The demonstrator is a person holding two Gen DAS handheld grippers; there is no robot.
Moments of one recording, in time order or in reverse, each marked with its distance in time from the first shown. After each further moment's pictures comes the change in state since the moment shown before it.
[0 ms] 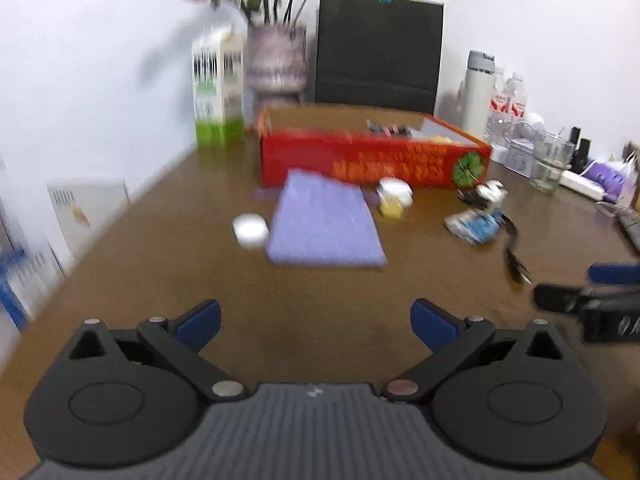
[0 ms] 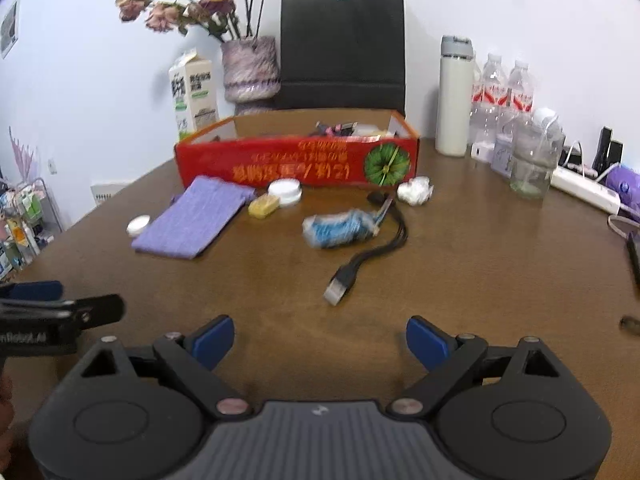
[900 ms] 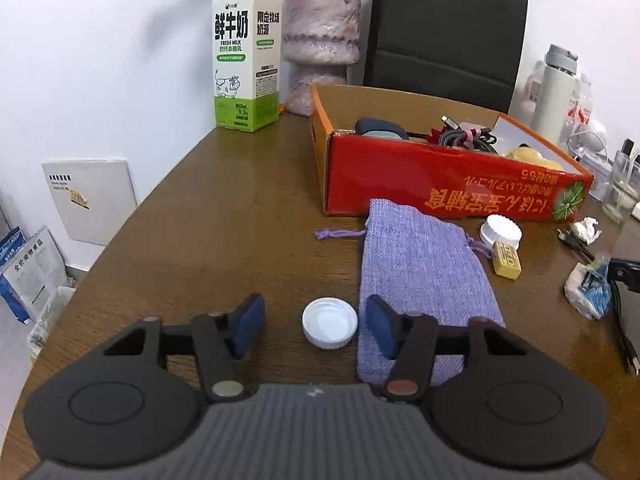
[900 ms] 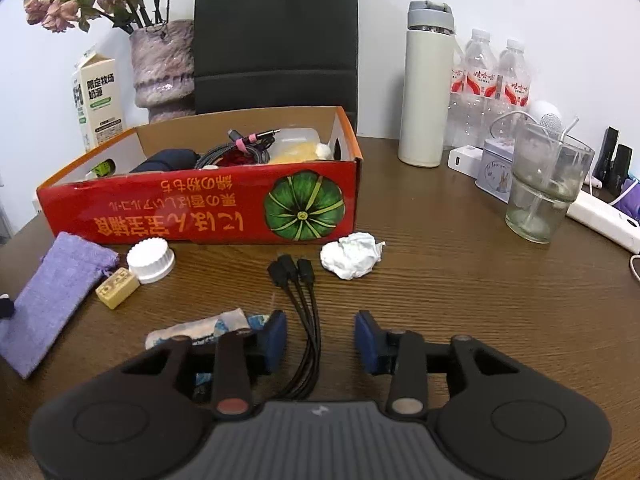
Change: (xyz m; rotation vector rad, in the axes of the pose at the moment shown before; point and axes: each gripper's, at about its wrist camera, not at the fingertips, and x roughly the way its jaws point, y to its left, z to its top) left arm 0.121 0.062 0.052 -0.077 0.124 0.012; right arm 0.132 -0.067 0.073 0.027 0.042 -0.089
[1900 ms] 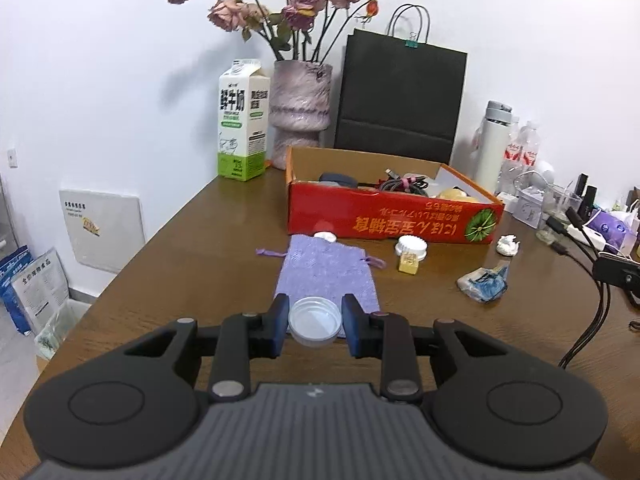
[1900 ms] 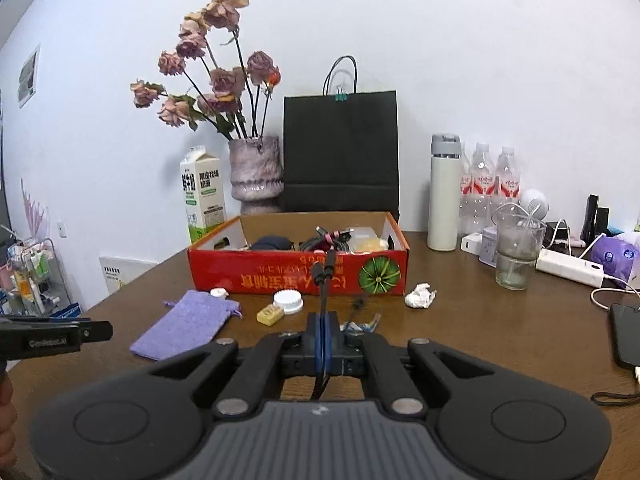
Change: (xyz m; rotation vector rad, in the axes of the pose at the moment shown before) left arm -0.135 -0.034 -0.048 -0.022 -0.178 -0.036; right arm -0.189 0.053 -0.052 -0.013 -0.288 0.104
